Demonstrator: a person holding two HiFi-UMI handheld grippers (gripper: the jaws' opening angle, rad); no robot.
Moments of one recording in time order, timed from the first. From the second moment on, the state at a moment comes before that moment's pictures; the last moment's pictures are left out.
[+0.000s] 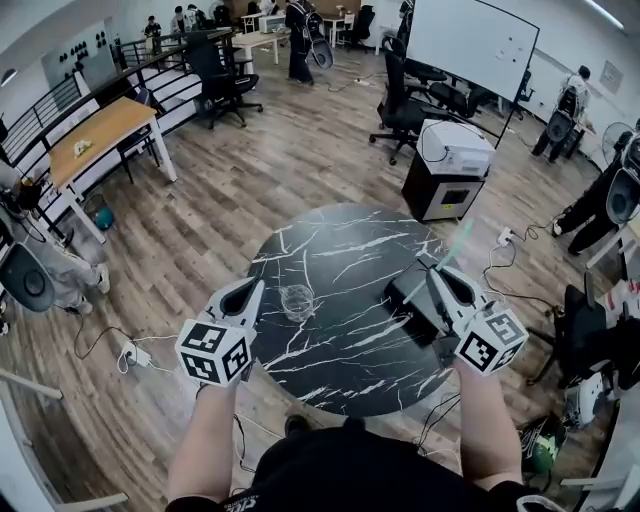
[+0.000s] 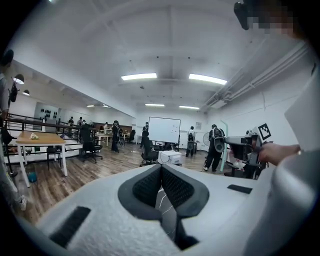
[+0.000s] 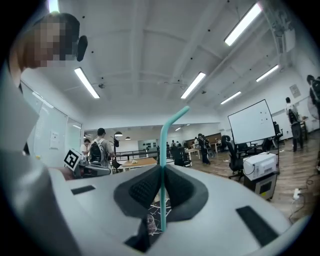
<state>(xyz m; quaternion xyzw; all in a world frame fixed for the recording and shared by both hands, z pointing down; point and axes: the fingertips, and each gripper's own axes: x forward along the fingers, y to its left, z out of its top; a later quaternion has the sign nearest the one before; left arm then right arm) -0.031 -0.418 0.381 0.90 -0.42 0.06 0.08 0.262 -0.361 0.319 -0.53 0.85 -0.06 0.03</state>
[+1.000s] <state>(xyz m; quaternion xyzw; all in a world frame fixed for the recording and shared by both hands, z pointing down) -0.023 -0.409 0.384 0.89 -0.44 0.07 0.06 0.252 -0.352 0.327 -0.51 0.86 -0.04 0.03</state>
